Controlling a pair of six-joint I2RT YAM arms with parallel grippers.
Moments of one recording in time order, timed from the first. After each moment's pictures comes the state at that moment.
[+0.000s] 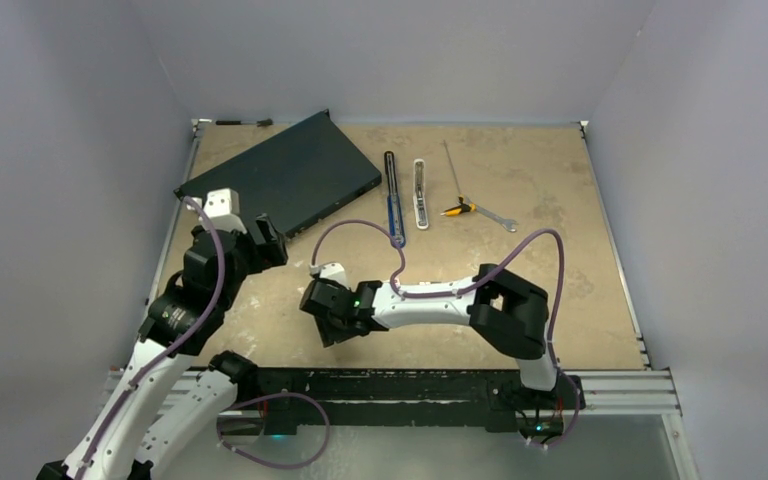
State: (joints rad) left arm -0.43 0.62 0.84 -0.62 -0.36 -0.43; right arm 1.29 1.96 1.35 -0.49 0.19 0.83
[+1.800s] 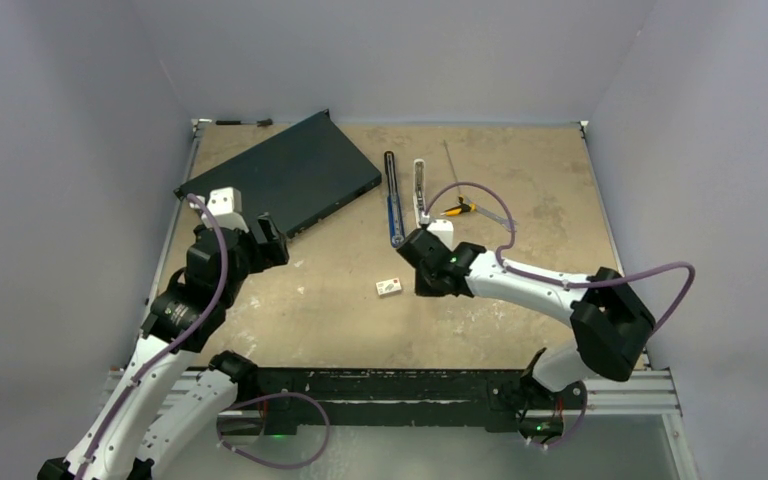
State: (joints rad) left arm -0.43 0.64 0.84 -0.62 -0.35 -0.43; right arm 0.93 1.51 0.97 -0.62 0.33 0.84
